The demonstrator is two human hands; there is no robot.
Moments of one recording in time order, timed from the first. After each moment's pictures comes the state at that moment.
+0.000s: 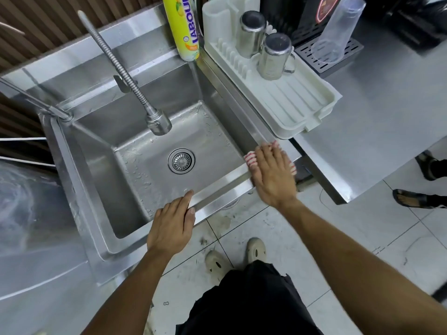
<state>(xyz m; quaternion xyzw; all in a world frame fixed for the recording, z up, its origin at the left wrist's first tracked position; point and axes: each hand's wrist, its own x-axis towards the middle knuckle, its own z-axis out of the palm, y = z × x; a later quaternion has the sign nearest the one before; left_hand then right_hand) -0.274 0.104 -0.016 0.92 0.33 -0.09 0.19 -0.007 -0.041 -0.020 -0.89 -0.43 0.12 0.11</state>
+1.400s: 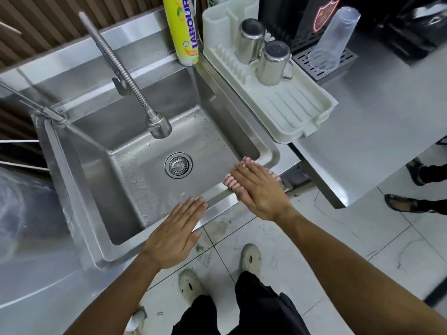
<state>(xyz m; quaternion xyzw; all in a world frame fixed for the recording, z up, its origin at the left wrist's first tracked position) -0.283 0.116 -0.022 0.97 0.08 -0.13 0.17 -0.021 -0.044 -0.029 -0.79 -0.58 0.14 0.11</state>
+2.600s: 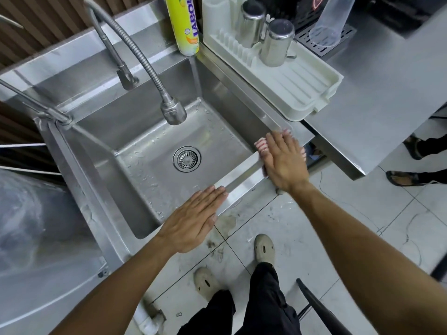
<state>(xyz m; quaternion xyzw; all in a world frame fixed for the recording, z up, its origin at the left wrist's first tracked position) -0.300 0.148 -0.036 0.98 -0.02 -0.07 0.19 -0.038 -0.024 -0.022 -0.92 -0.36 0.09 0.12</state>
